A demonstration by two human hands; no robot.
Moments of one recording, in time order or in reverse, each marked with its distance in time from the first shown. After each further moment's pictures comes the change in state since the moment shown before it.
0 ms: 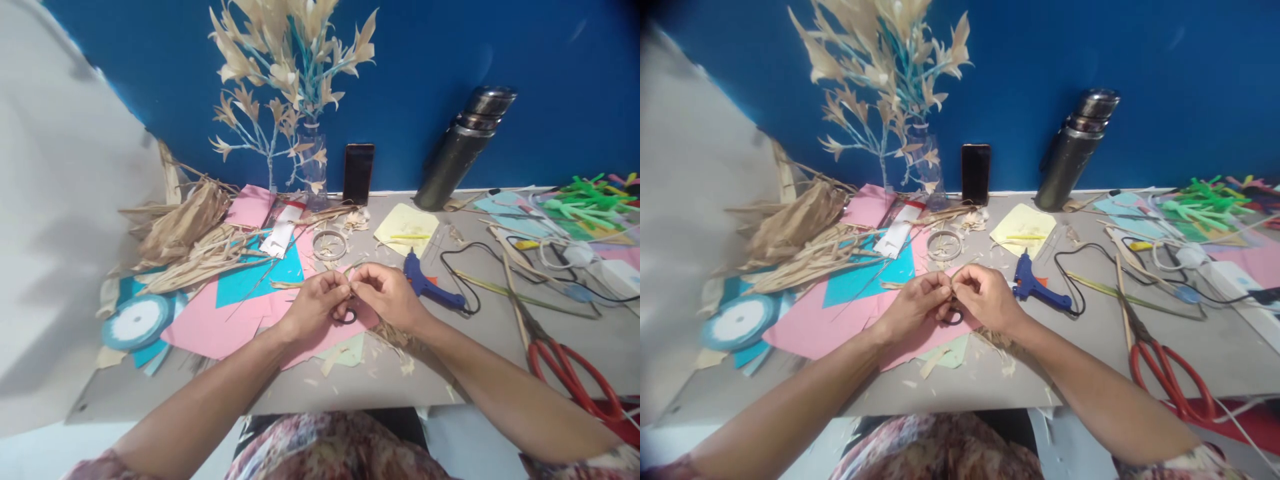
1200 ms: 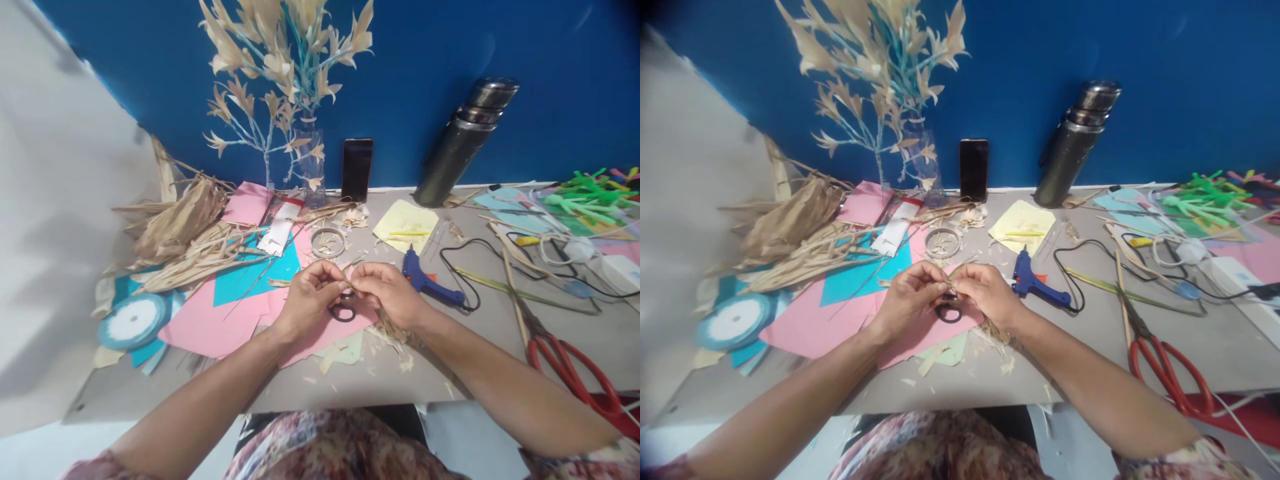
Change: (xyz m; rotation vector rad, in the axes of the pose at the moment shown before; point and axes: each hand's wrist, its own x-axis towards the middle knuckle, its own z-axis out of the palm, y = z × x) left_hand -0.002 0.011 0.003 0.136 0.169 0.175; right_hand 0.005 -0.004 0.001 0.453 -0.071 0.291
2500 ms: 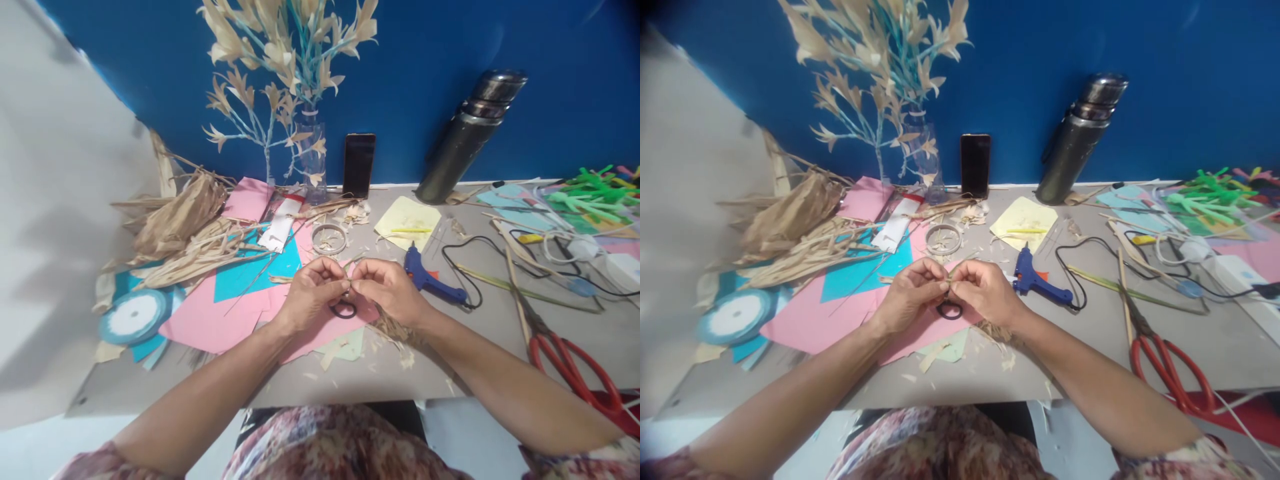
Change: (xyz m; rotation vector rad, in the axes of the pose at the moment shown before) left_hand 0.002 -0.006 -0.002 -0.216 -0.045 -0.083; right_hand -0.006 -0.004 0.001 -0.175 -0.023 -0.149
